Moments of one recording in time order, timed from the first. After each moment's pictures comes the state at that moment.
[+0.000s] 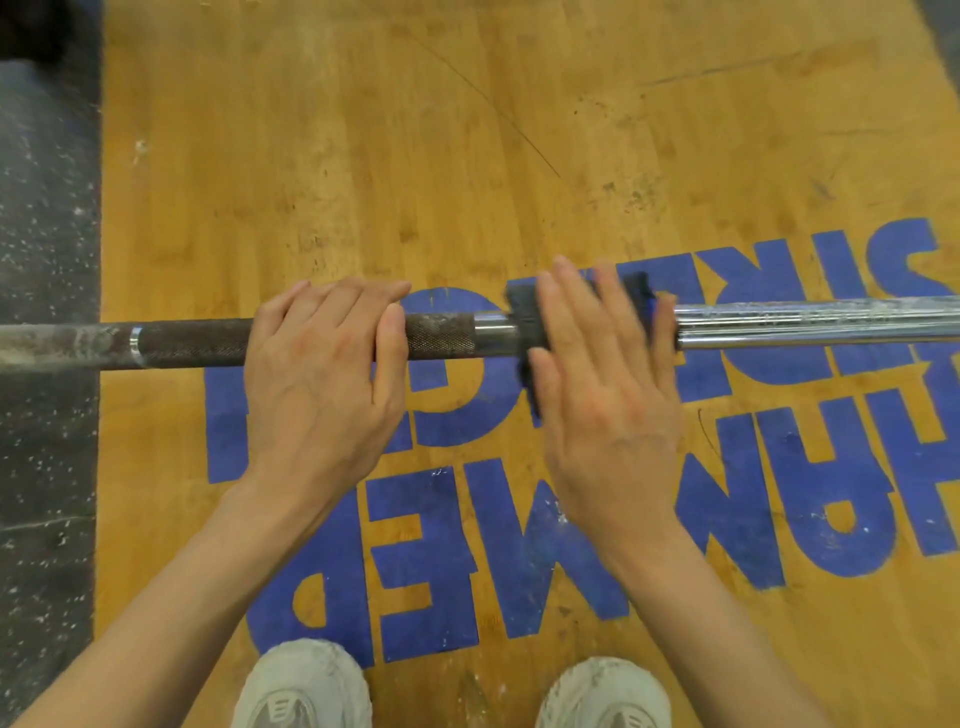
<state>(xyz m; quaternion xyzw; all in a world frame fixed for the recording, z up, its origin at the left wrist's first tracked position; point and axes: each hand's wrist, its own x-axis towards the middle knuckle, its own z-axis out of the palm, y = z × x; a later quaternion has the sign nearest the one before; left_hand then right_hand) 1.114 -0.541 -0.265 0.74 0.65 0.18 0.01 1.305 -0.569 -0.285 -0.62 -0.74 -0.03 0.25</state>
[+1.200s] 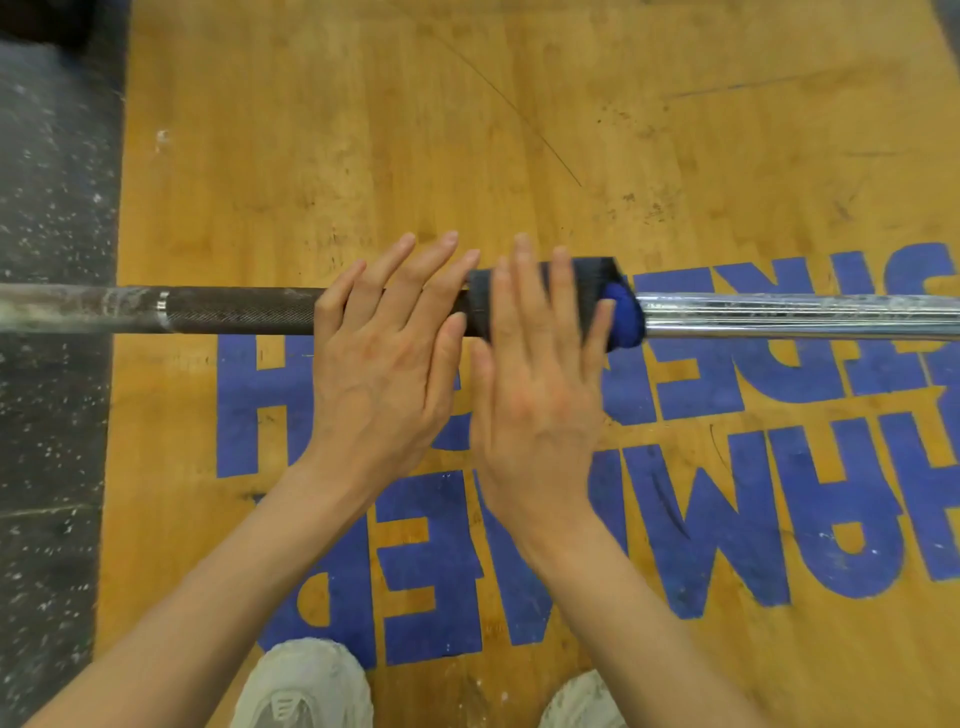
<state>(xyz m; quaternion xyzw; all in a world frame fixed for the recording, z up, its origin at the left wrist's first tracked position) 1.126 -0.534 -0.277 0.77 0.61 0.20 0.01 1.248 -0.557 -0.288 -0.64 -0.70 0.01 0.31</state>
